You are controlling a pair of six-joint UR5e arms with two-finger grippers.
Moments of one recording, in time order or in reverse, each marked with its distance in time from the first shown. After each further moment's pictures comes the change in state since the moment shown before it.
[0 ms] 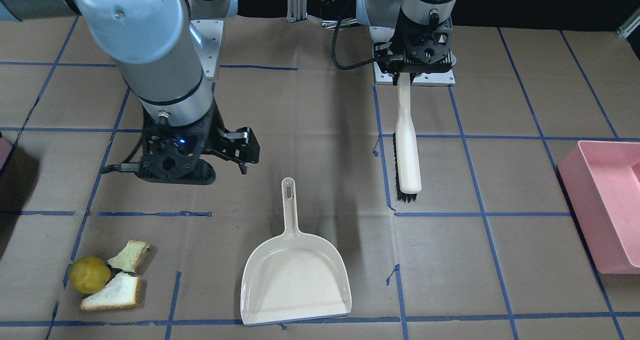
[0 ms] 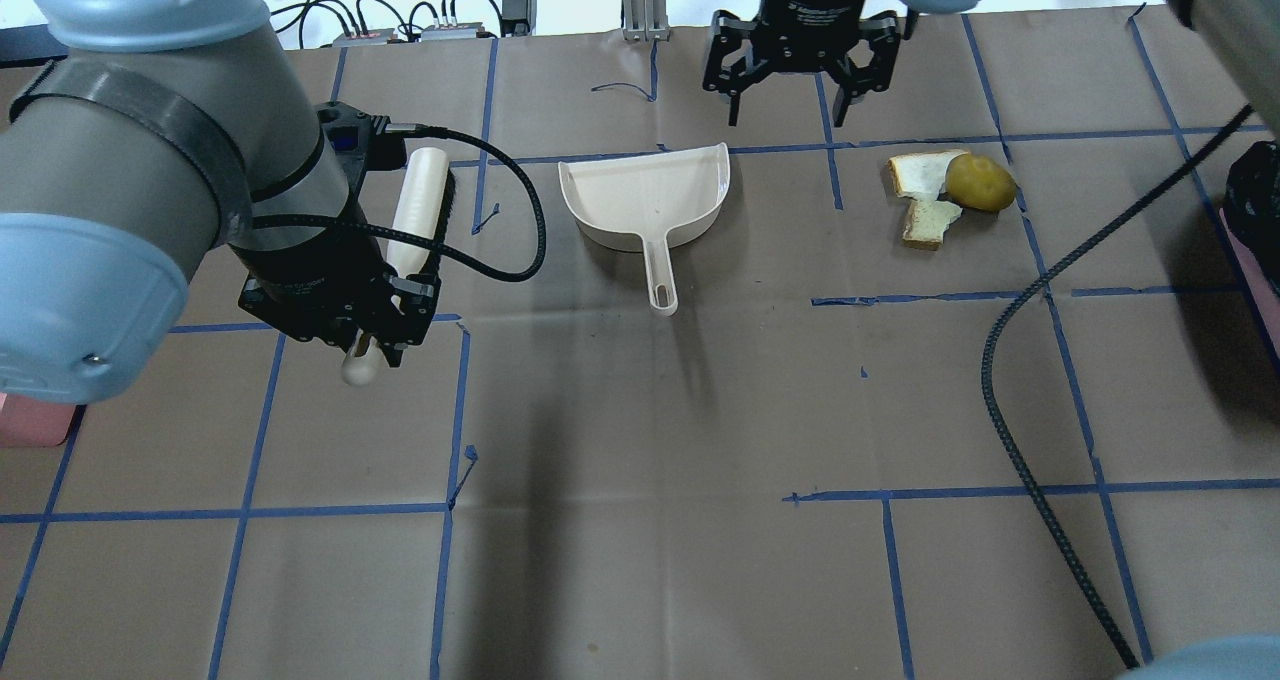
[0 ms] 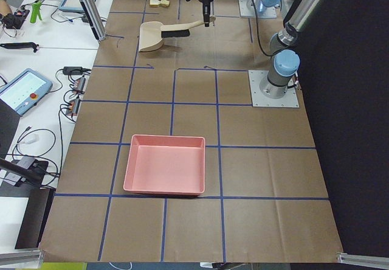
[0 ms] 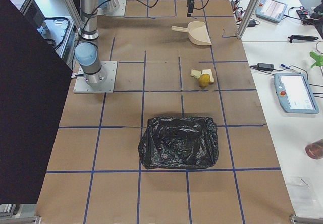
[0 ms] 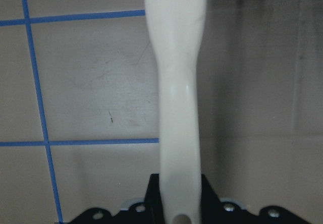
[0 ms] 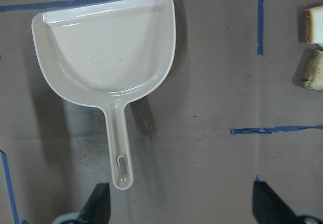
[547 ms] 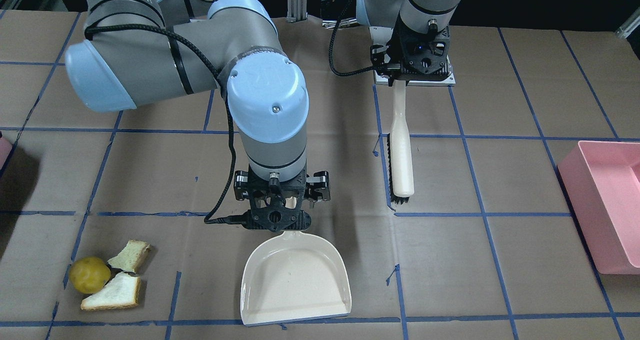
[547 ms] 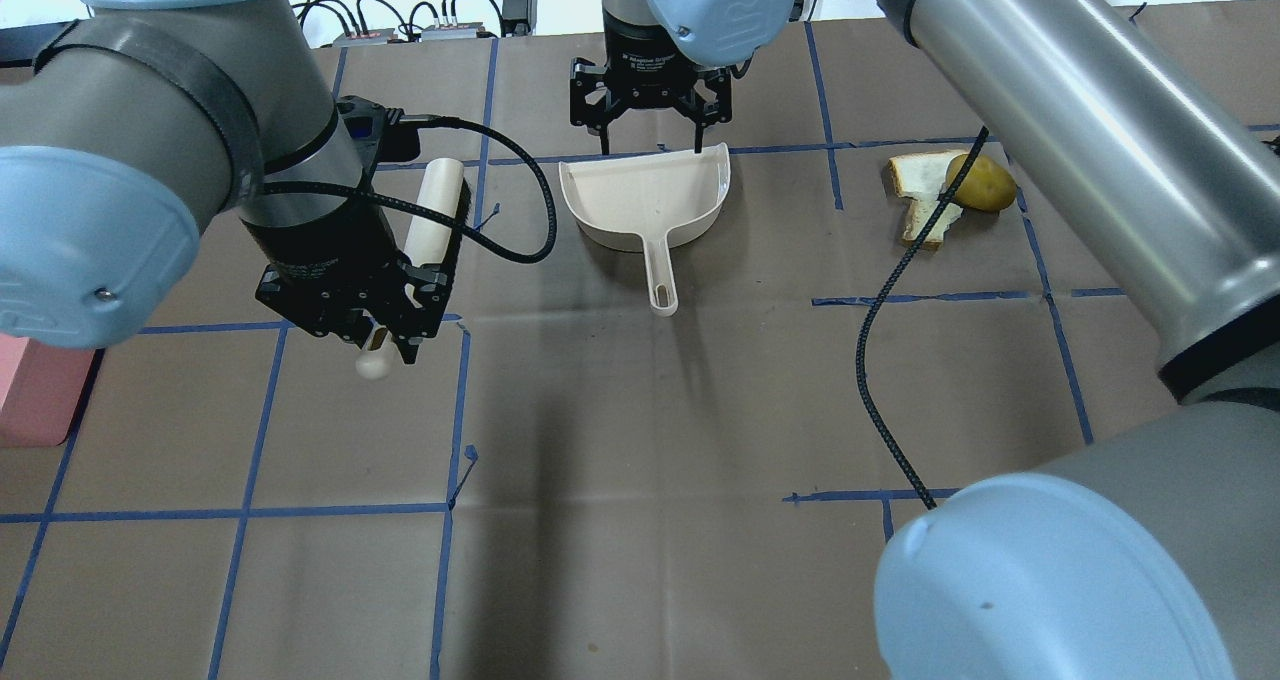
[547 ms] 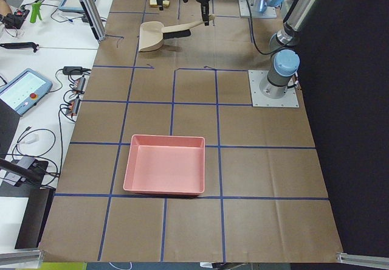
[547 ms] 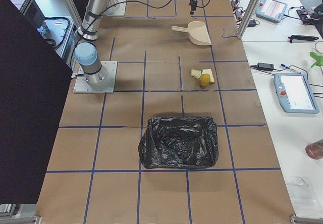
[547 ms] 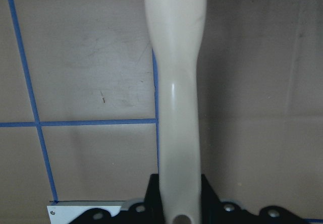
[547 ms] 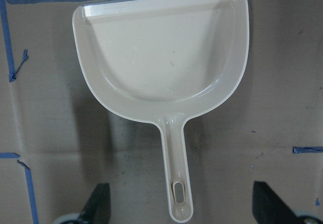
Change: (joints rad) left arm 0.000 -0.025 0.029 -0.023 -0.047 -0.002; right arm 0.100 0.148 -0.083 -0.031 0.002 0.077
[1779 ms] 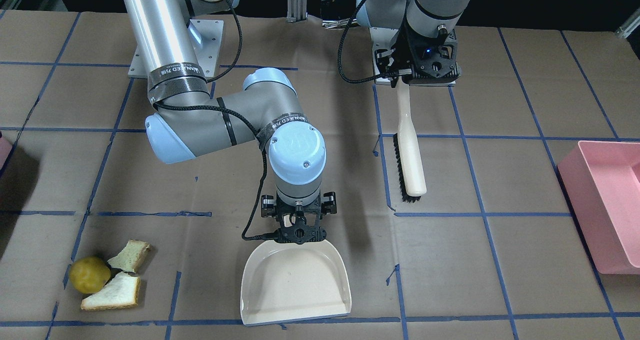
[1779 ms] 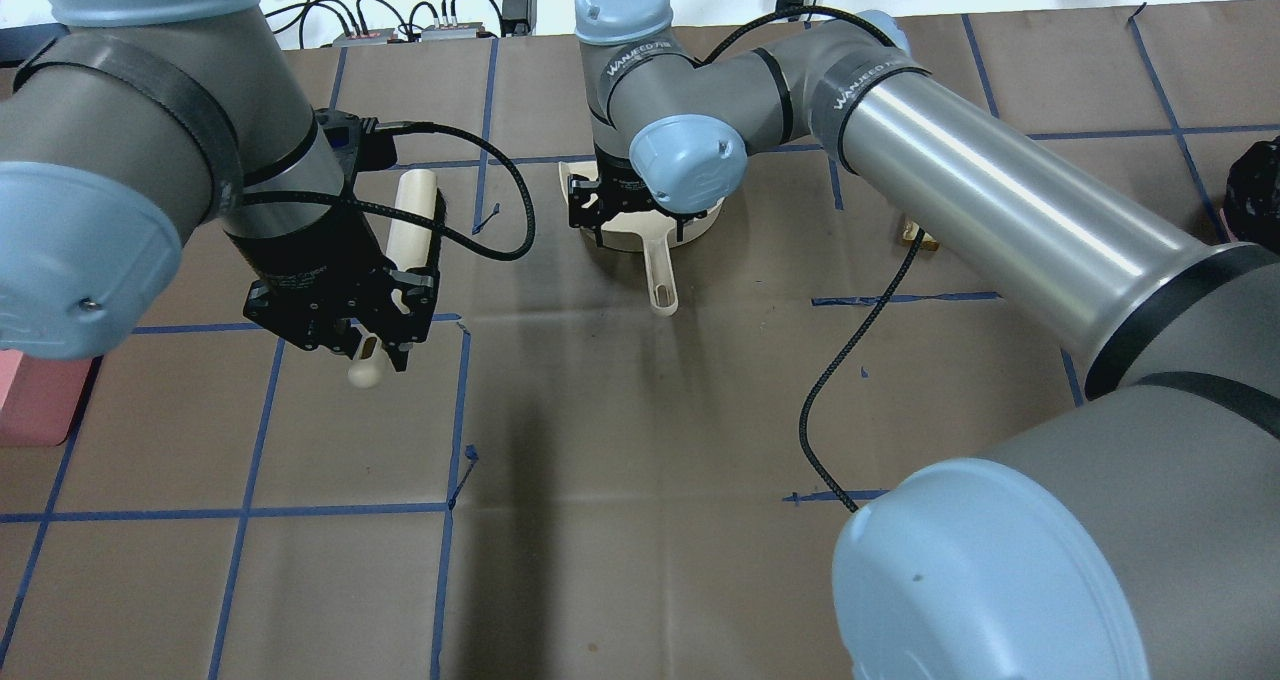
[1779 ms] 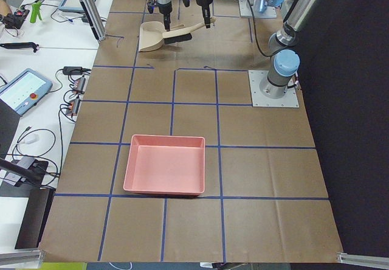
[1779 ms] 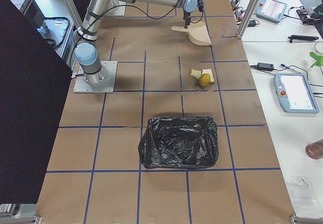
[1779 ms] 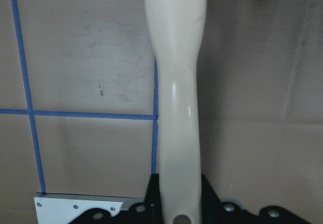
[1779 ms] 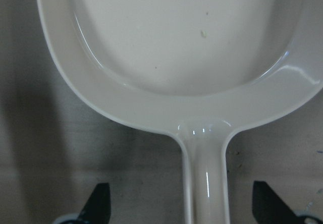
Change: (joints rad) left arm 0.033 0.013 -0.040 0.006 -0.016 -0.064; right arm 0.032 0.044 0.284 -0.318 -0.001 -0.029
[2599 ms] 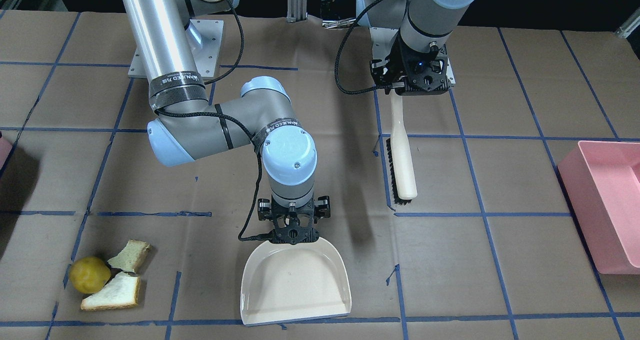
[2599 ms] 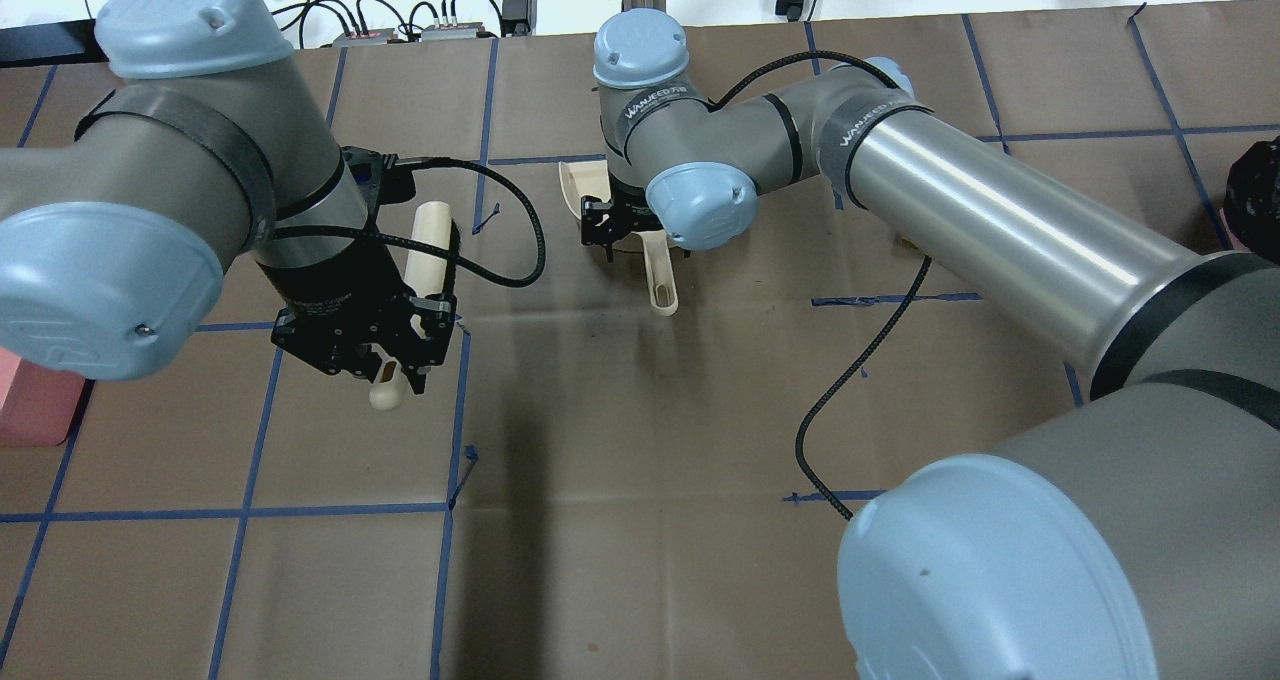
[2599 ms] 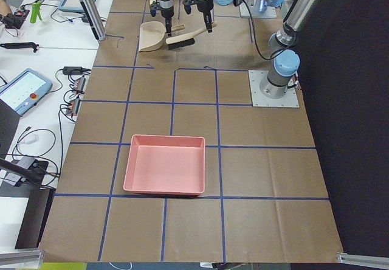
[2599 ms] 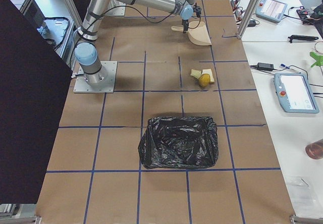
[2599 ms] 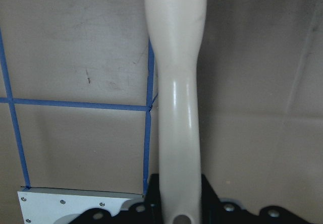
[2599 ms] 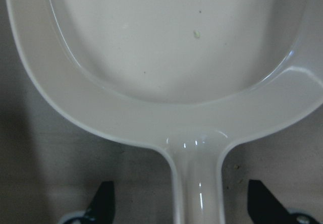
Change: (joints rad) left arm 0.000 -0.006 -0.056 0.049 -0.014 0.007; right arm -0.011 -0.004 0.064 -0.099 -0.005 0.001
